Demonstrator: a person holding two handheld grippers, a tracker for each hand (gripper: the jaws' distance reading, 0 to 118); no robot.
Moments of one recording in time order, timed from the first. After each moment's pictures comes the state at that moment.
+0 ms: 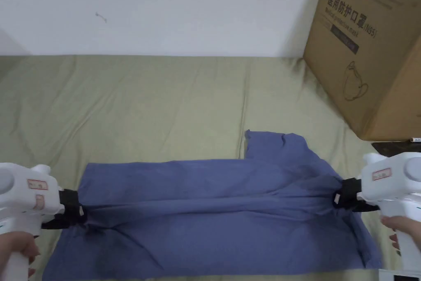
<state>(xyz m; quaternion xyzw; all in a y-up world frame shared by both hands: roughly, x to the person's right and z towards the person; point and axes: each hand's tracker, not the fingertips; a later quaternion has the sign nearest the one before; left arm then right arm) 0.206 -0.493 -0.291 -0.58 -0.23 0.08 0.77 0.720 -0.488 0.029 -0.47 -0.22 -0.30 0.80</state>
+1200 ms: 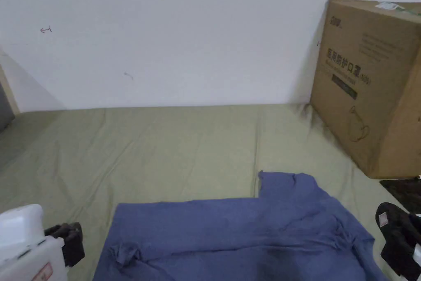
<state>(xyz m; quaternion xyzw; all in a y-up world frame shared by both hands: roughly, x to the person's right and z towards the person) 0.139 -0.356 -0.114 -0.32 -0.23 0.01 0.92 0.494 -0.366 0.200 -0.04 -0.28 -0.11 0.95</state>
